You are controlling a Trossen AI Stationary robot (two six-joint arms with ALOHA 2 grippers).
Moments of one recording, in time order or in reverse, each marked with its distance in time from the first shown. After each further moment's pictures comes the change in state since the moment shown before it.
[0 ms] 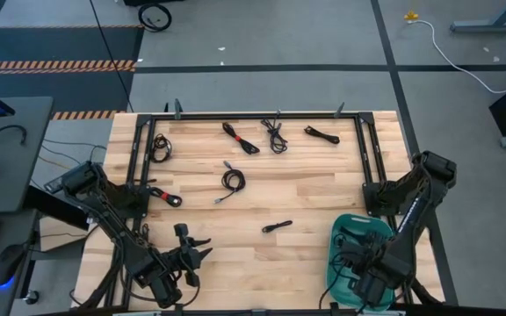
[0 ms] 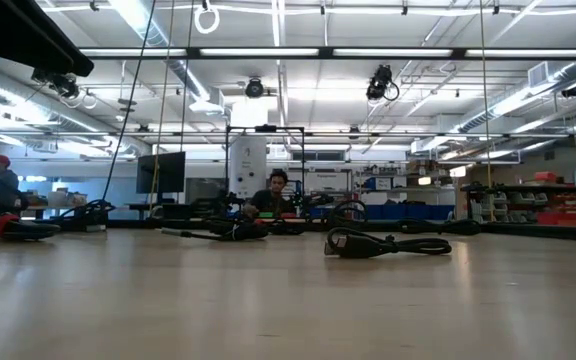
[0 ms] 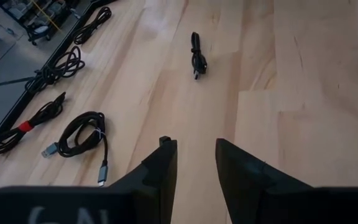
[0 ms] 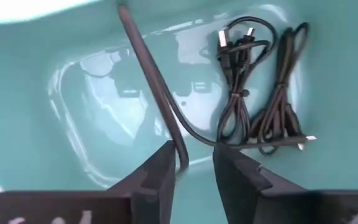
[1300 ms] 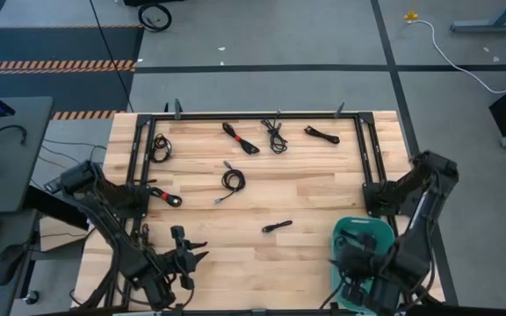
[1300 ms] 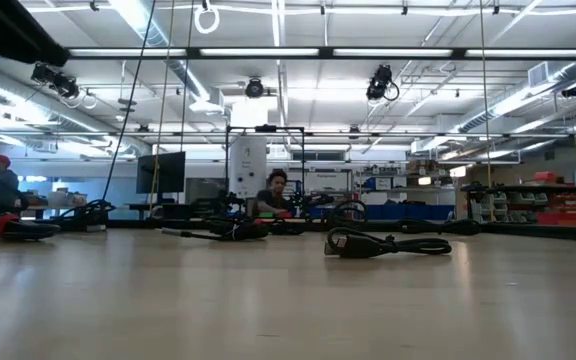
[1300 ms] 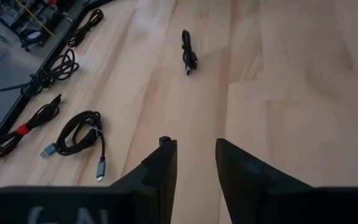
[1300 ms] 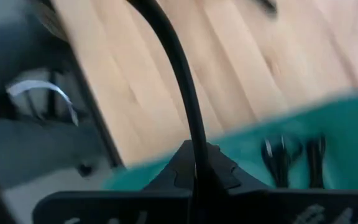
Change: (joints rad) left arm -0.046 -0.007 0.000 -0.036 0.006 -0.008; right arm 0.027 0.000 0.196 0.014 0.335 0.000
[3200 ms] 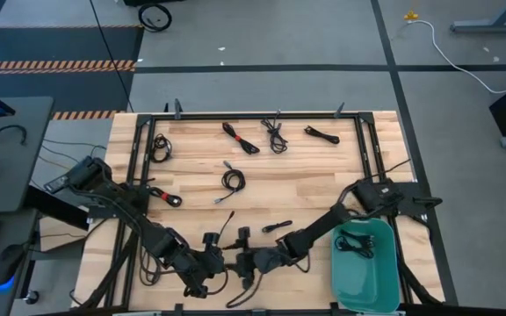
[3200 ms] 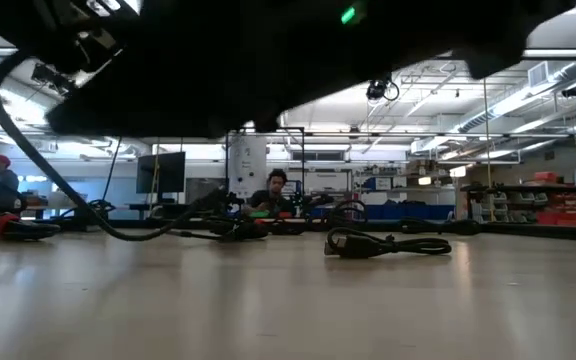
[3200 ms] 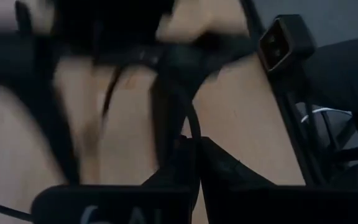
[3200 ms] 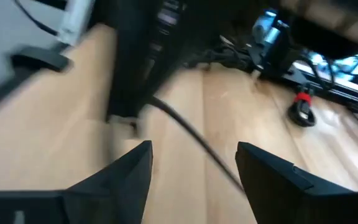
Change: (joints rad) left arm 0.272 -0.010 -0.001 0.443 0.696 0.396; right arm -0.575 0.647 -0.063 1.783 0.146 -1.667
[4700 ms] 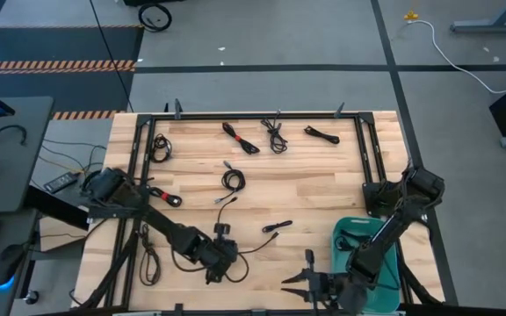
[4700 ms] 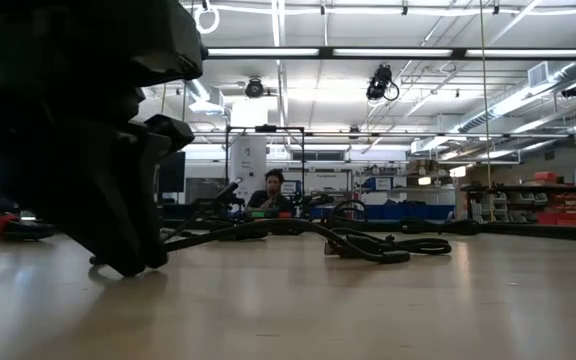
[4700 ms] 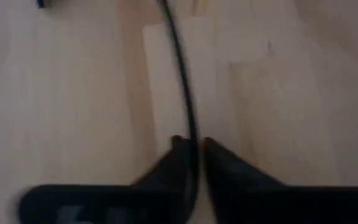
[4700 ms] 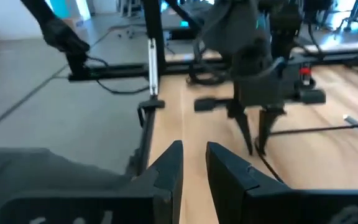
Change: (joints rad) left arm 0.133 0.225 0.001 -0.029 0.013 0.103; right arm 0.443 -0.452 -0.377 -0.100 0.366 0.532
